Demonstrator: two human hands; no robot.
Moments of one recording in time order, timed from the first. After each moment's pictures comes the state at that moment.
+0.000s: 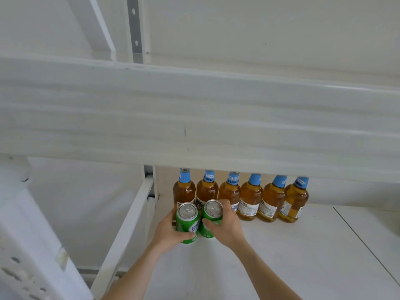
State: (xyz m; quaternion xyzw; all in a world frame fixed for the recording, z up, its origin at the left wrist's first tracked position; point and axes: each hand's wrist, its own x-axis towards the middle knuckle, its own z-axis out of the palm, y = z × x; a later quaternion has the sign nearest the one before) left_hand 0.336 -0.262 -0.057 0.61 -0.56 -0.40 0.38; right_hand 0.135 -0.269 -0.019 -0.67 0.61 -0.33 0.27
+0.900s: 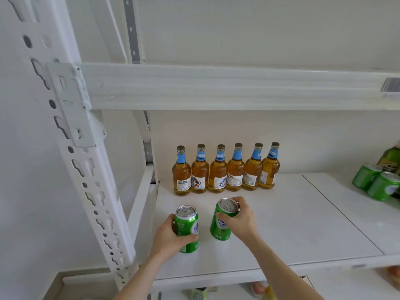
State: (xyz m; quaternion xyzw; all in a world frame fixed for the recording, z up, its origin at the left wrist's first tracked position) left_hand 0.343 -0.130 -0.050 0.61 -0.58 -0.40 0.37; right_hand 0.113 -0.137 -0.007 -0.52 0.65 -0.45 0.32
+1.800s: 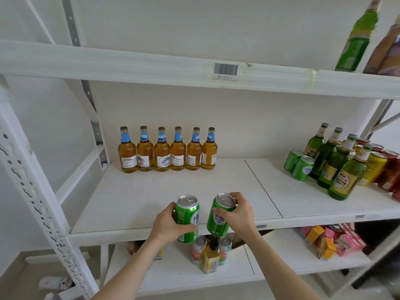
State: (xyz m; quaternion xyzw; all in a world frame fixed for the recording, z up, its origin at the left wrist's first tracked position) left_hand 0.125 -0.011 -0.023 0.58 -0.62 -0.40 0.34; right_hand -0.103 0.000 0.005 -0.53 0.66 -0.45 0.28
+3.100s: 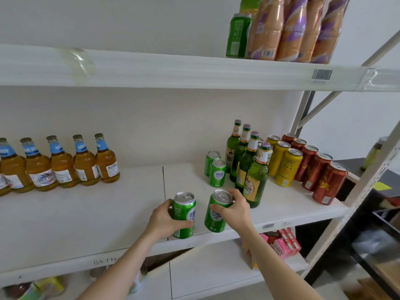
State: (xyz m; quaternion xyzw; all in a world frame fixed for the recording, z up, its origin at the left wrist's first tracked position) left_hand -0.274 -0.082 -0.016 0.56 -0.64 -0.42 0.30; right_hand -0.501 -0.042 0.005 -0.50 0.67 -0.48 0.27
